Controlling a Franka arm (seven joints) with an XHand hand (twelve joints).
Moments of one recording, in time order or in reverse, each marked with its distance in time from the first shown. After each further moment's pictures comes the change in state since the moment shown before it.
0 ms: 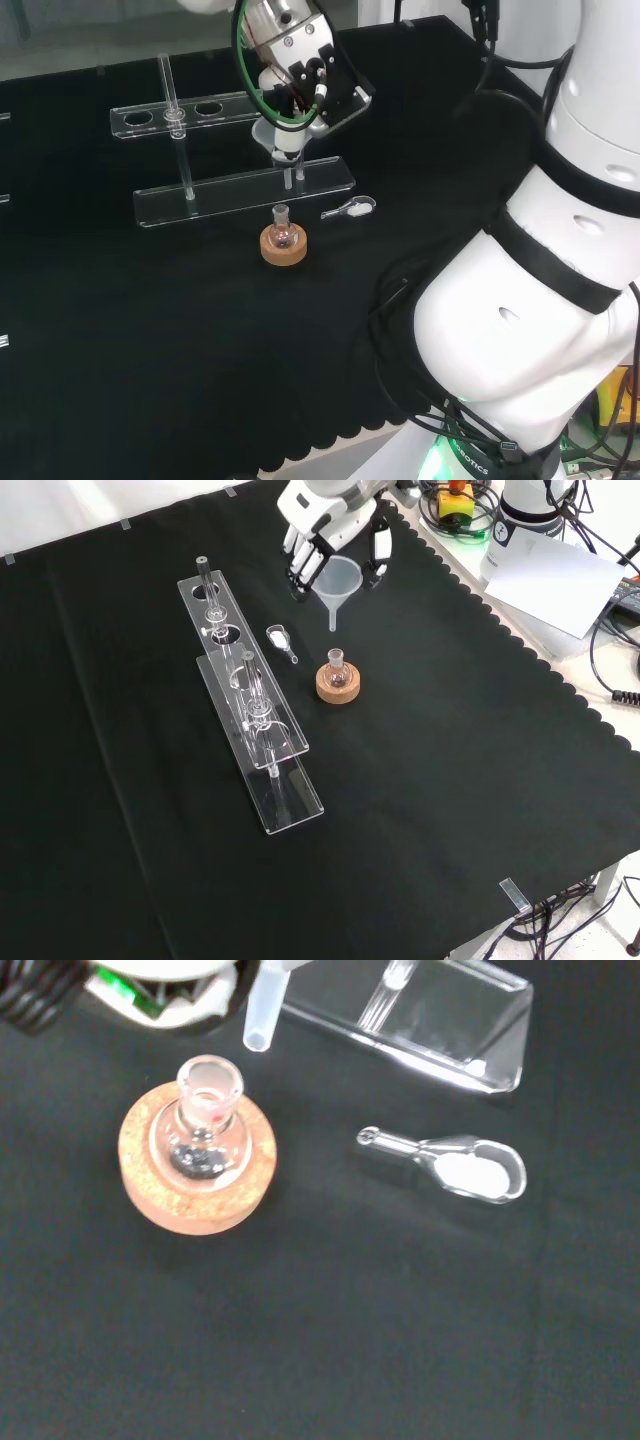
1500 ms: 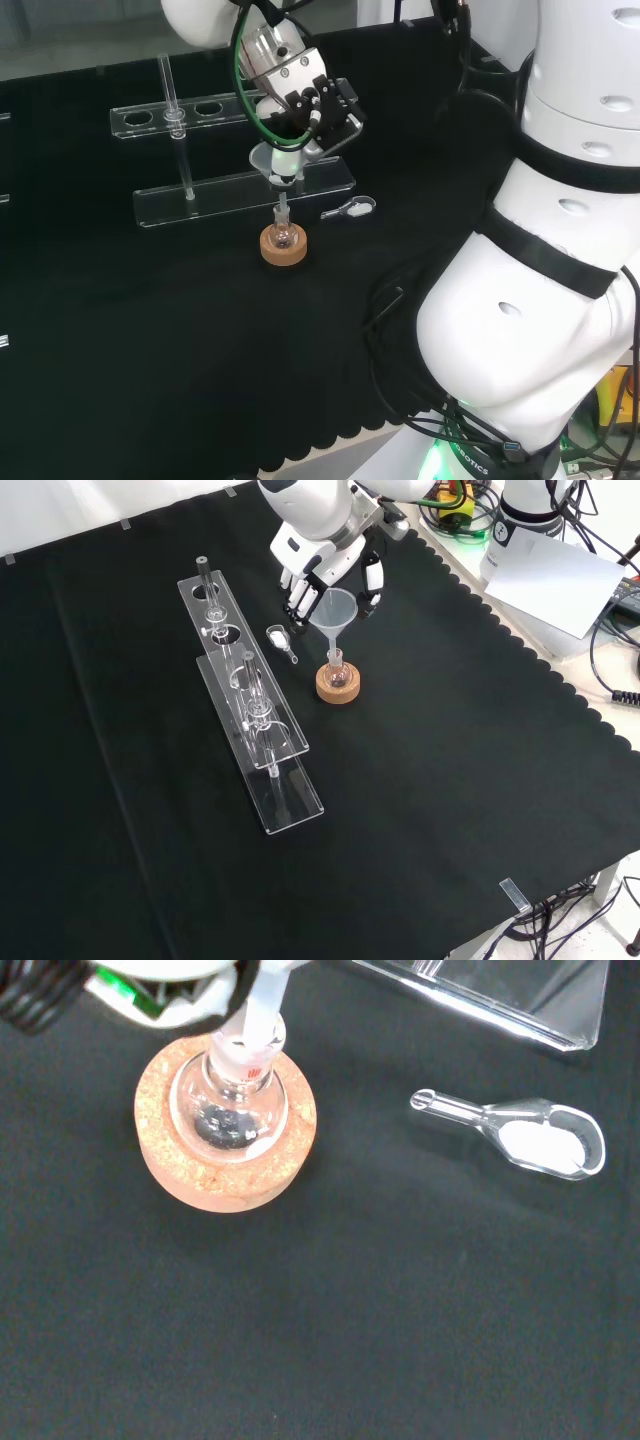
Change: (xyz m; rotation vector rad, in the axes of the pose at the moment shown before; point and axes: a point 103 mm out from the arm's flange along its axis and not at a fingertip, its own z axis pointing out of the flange) arm 0.011 0.035 0.032 0.040 0.021 -0.041
